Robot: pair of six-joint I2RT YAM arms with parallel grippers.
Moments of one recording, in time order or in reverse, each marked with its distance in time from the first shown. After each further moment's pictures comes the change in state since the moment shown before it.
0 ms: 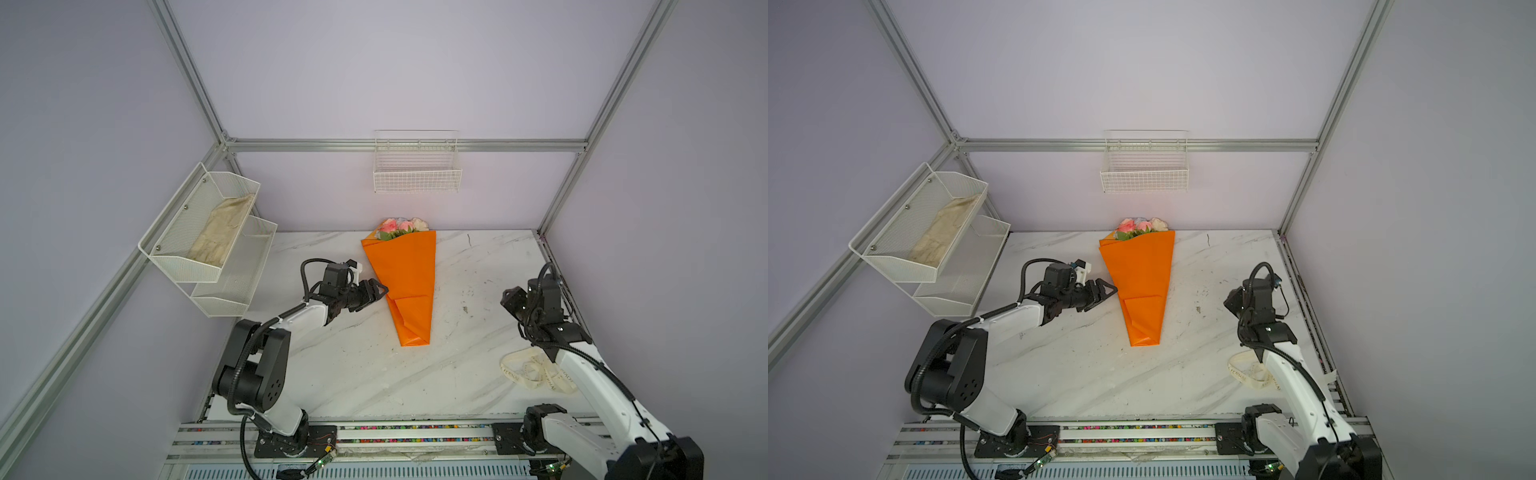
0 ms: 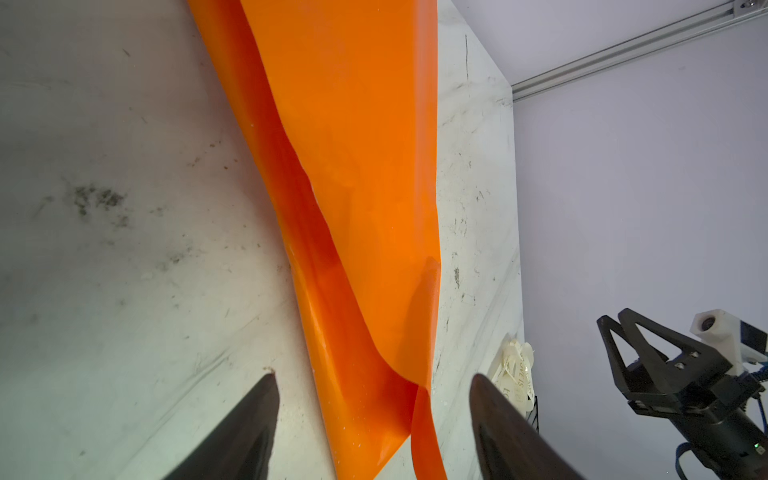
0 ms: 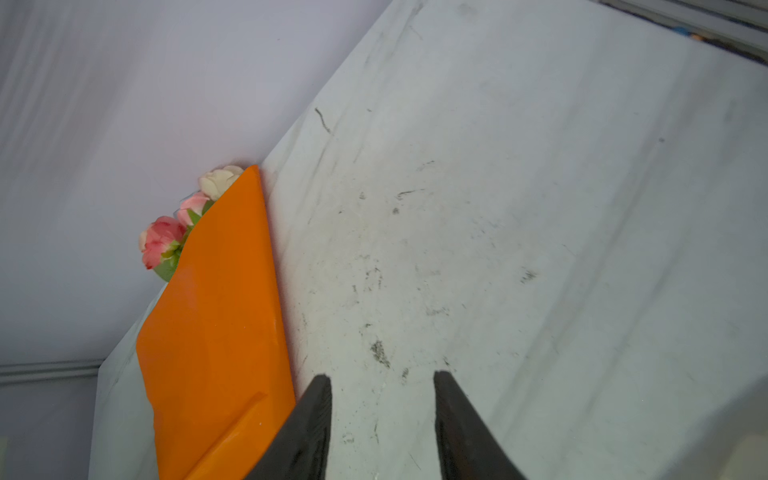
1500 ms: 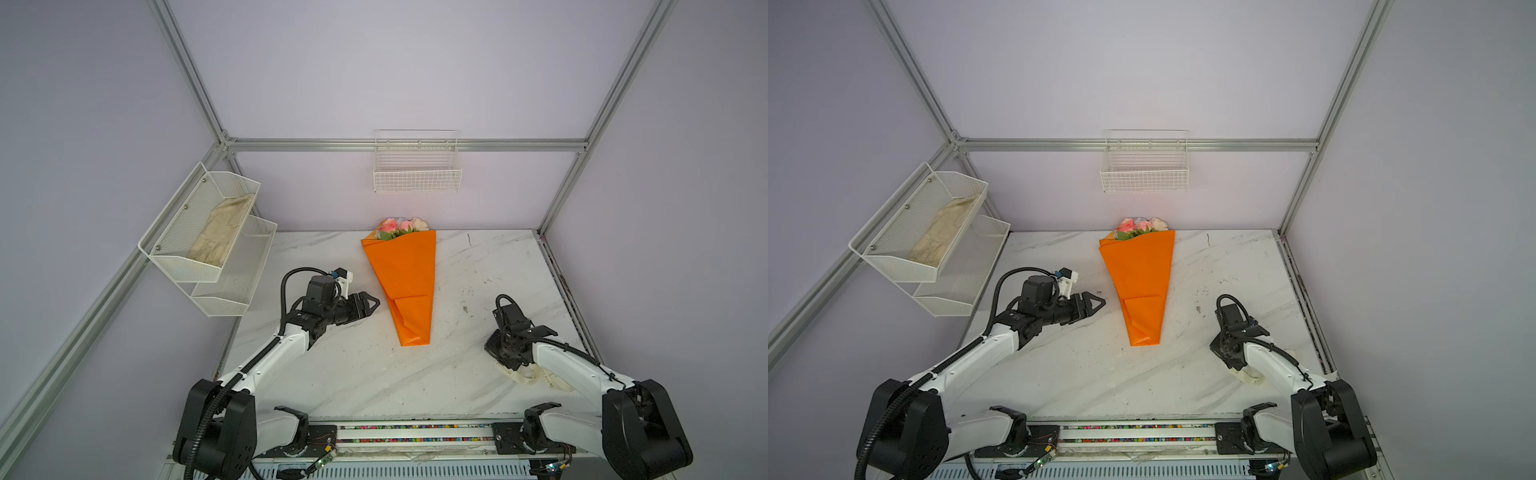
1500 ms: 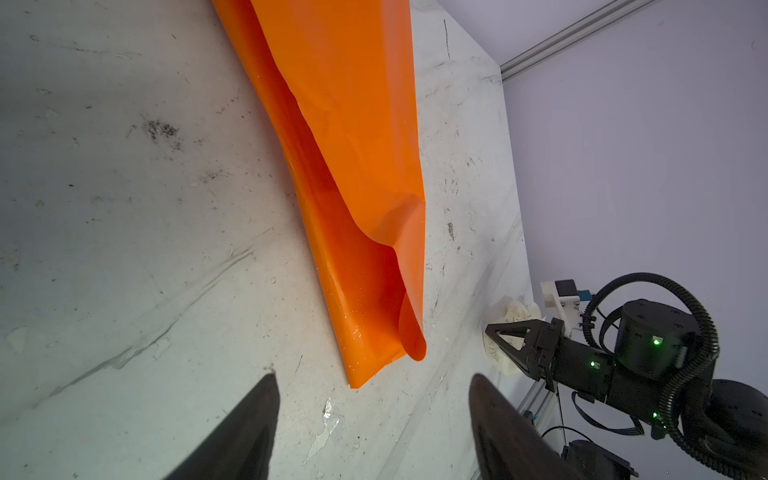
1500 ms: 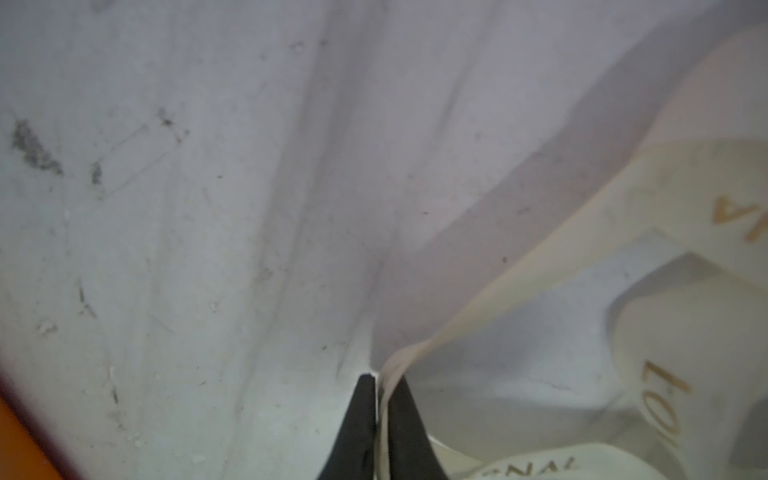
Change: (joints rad) left arm 0.000 -0.321 -0.116 -0.202 -0.036 0.097; right arm 0.177 0.262 -0.082 -0.221 -0.061 0.110
